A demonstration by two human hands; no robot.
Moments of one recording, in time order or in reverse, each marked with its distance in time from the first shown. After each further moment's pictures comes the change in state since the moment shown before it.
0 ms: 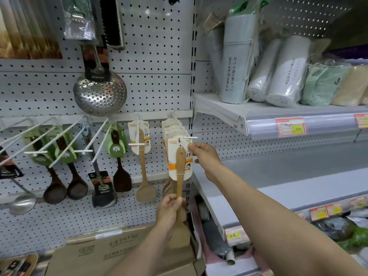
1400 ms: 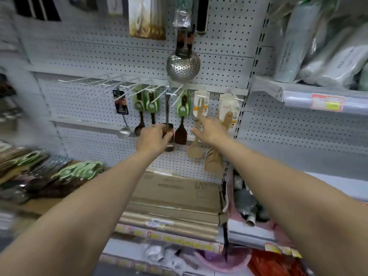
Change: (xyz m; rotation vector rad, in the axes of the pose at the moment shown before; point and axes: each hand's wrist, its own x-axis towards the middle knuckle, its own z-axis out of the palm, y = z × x) left_hand -0.181 0.121 -0.153 1.112 0.580 0.410; right_hand -0.154 -0.032 0.064 -1.075 -0.378 -0.585
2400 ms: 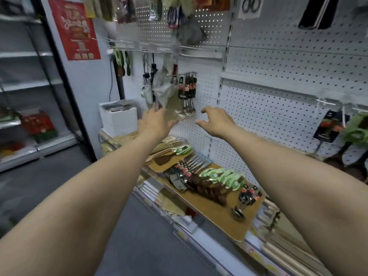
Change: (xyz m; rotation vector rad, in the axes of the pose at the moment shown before) left_hand 0.014 -0.579 -0.417 0.357 0.208 -0.421; right_hand 0.132 -0.687 0.236 0.122 -0.163 -0.455
